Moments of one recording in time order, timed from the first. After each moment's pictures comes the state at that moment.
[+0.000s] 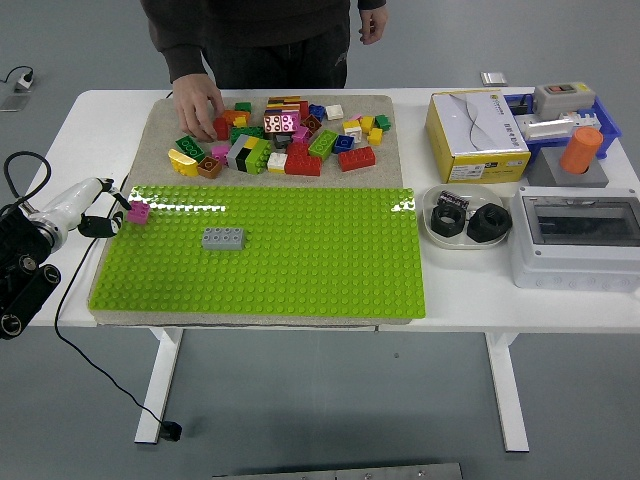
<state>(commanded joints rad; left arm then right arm) -0.73 0.35 -0.81 -0.63 1.68 0.04 0.00 0.07 -0.13 1.04 0.18 -1.15 0.28 -0.19</state>
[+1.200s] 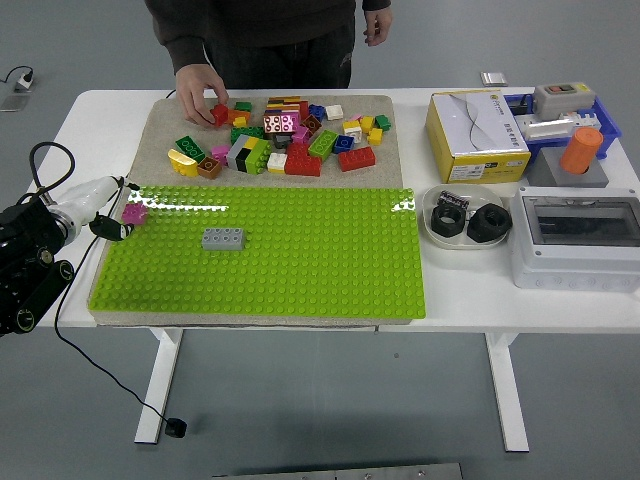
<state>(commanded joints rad) -0.80 0.32 -0.73 -0.56 1.78 0.01 0.02 0.09 -0.14 1.02 0.18 -1.14 0.28 -0.19</state>
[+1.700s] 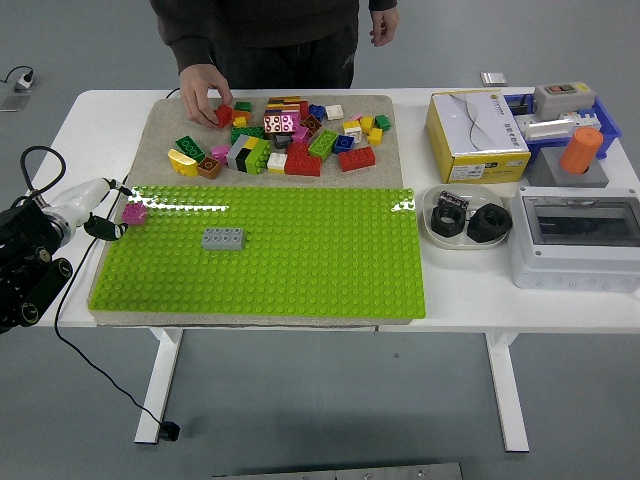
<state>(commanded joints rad) -0.82 0.29 -0.73 -0.44 1.74 0.03 -0.02 0.10 -0.14 0.99 0.18 -1.12 0.28 -0.18</state>
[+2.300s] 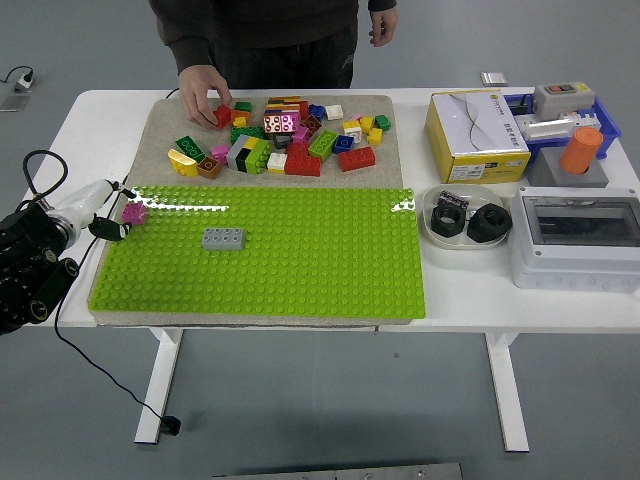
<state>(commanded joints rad) -0.83 0.25 -0.74 -0.38 1.71 0.05 -0.03 0.11 -0.15 0.96 0.18 -1.11 0.28 -0.17</state>
